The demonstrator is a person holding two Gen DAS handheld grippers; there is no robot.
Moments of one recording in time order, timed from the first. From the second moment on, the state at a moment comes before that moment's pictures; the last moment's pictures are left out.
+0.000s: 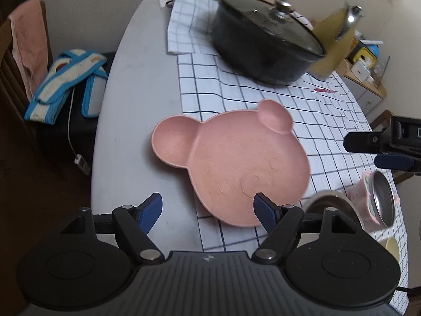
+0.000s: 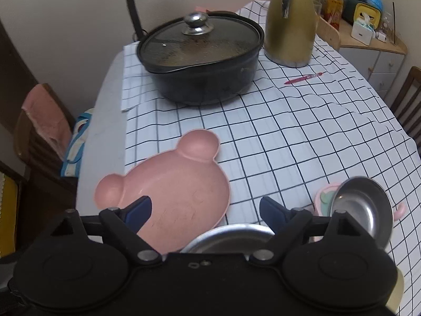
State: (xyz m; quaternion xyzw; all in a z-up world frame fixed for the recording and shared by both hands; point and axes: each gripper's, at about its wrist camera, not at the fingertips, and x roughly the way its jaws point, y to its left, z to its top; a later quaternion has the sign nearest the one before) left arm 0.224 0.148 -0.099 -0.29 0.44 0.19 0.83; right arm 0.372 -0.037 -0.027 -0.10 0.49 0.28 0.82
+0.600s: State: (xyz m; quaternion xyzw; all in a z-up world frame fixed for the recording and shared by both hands) left arm 0.252 0.185 -0.148 -0.36 0.43 0.21 0.80; right arm 0.432 -0.003 -0.112 -0.12 0.54 0.25 0.79
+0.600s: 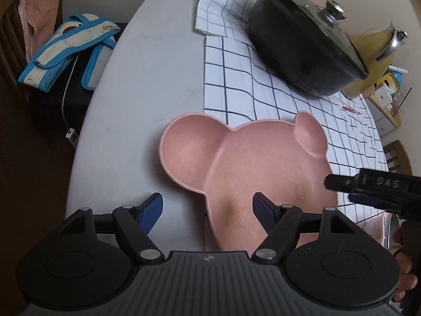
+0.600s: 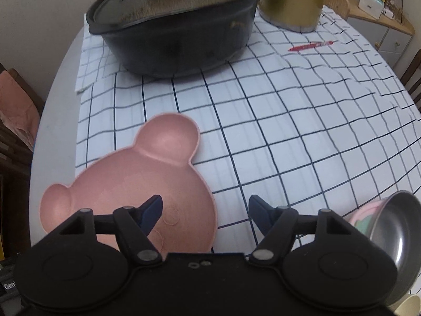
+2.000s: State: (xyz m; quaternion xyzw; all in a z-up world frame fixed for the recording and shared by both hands) left arm 0.220 0.180 -0.123 -0.34 0.42 0.19 0.82; right arm 0.392 -0.014 -0.080 -0.13 0.49 0.29 0.81
